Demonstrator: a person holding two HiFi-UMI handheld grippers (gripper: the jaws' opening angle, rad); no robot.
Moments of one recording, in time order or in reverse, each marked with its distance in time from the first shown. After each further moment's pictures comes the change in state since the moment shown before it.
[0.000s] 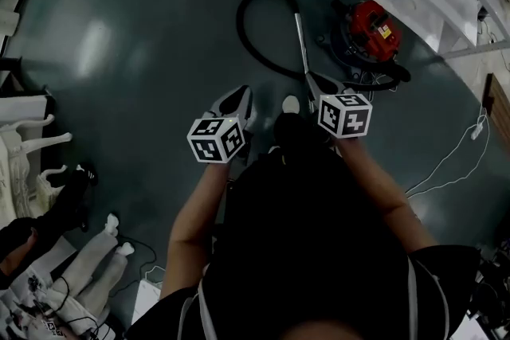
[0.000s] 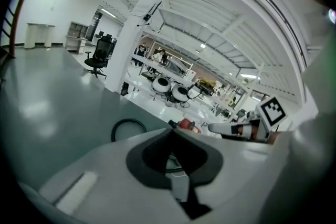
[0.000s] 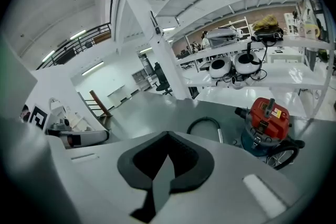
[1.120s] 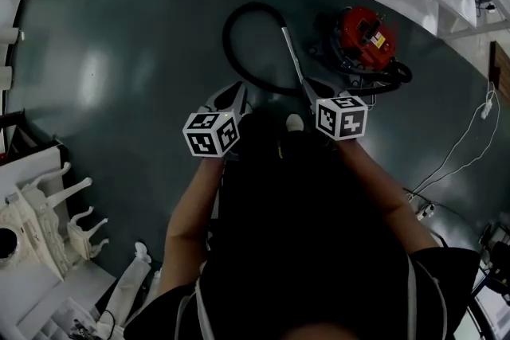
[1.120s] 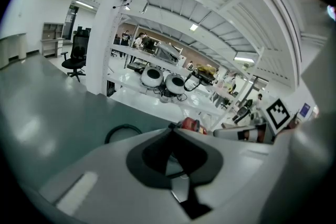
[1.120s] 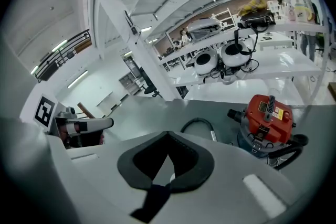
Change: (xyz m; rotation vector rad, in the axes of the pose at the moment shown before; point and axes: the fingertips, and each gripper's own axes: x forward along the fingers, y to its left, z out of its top) left arm 0.175 0.016 0.107 0.150 0.161 -0.074; right arm 0.084 -0.108 0.078 0.158 0.025 -0.059
